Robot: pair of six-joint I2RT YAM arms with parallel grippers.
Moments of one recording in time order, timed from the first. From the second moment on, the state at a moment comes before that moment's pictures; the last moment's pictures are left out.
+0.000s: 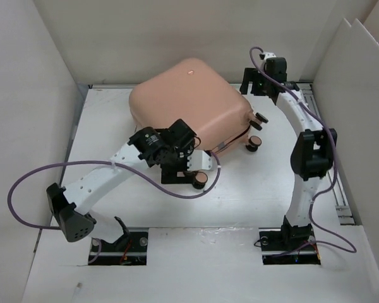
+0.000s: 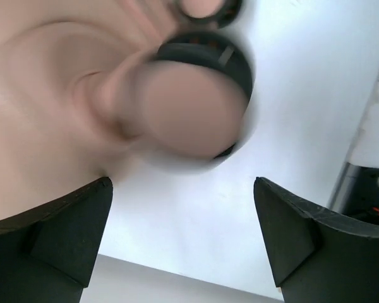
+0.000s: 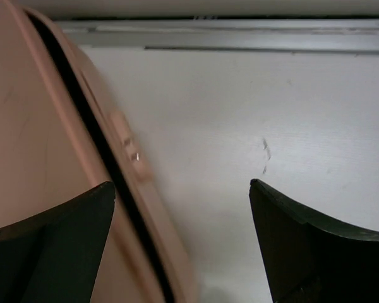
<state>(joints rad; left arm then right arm) -0.90 1.38 1.42 -1.21 -0.02 0.74 0.13 2.12 1.96 -0.41 -0.08 0.16</state>
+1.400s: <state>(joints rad) -0.95 1.64 1.48 -1.04 0.19 1.32 -0.15 1.69 1.38 -0.44 -0.45 -0.07</state>
